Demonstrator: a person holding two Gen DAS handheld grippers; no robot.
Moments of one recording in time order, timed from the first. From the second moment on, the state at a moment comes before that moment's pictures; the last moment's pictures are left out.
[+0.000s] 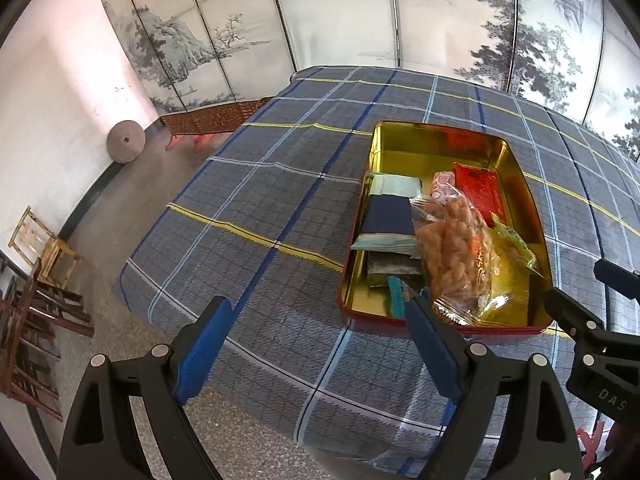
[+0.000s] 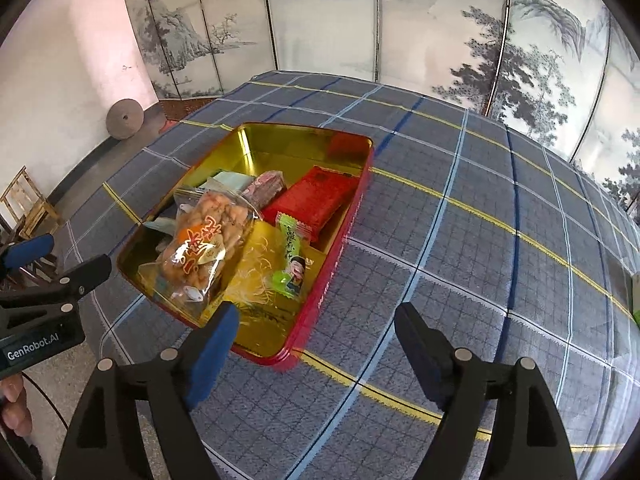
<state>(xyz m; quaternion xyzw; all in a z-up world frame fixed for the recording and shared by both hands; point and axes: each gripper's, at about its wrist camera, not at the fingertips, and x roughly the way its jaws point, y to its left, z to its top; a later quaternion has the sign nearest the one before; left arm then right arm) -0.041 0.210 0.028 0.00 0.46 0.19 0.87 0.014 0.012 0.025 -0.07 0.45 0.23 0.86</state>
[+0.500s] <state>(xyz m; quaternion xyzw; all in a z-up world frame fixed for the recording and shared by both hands) -0.039 0.205 0.027 0.00 0.47 0.19 0.87 0.010 0.012 0.020 -0.08 0.46 0.23 0.85</state>
